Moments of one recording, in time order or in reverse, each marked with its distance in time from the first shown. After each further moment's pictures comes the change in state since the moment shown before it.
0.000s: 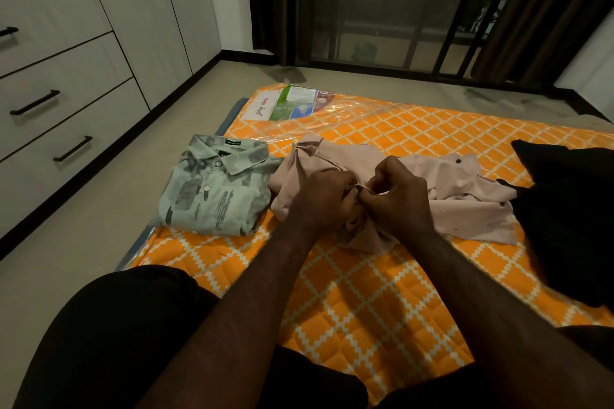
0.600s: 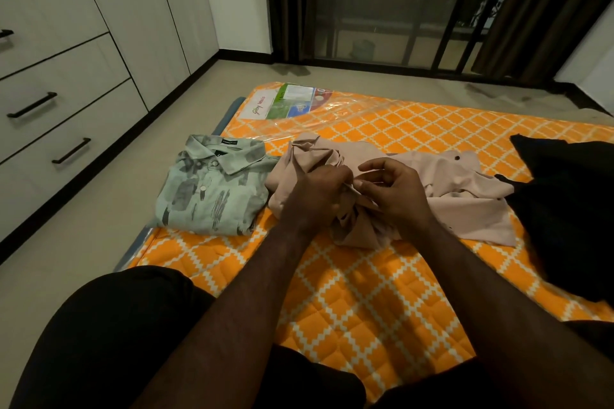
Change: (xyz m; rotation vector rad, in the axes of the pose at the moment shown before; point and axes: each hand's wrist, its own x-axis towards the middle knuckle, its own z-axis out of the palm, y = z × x) left_hand -0.007 -0.004 -0.003 0.000 0.039 0.081; right_hand 0.007 0.002 -0.005 0.443 -0.191 0.355
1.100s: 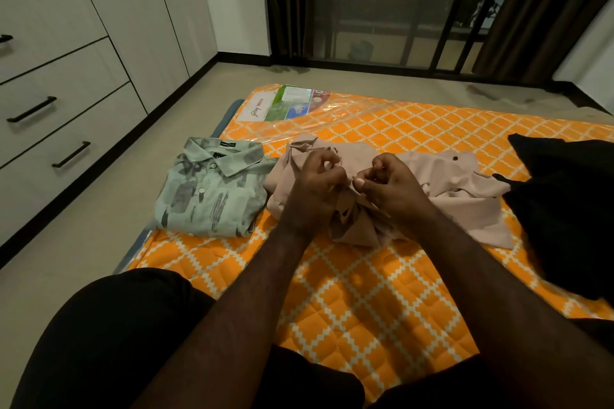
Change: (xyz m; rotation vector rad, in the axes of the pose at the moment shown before) left_hand -0.001 -0.010 0.011 -0.145 0.157 0.049; right_hand 0.001 -0.014 -0.003 0.156 -0.139 0.071
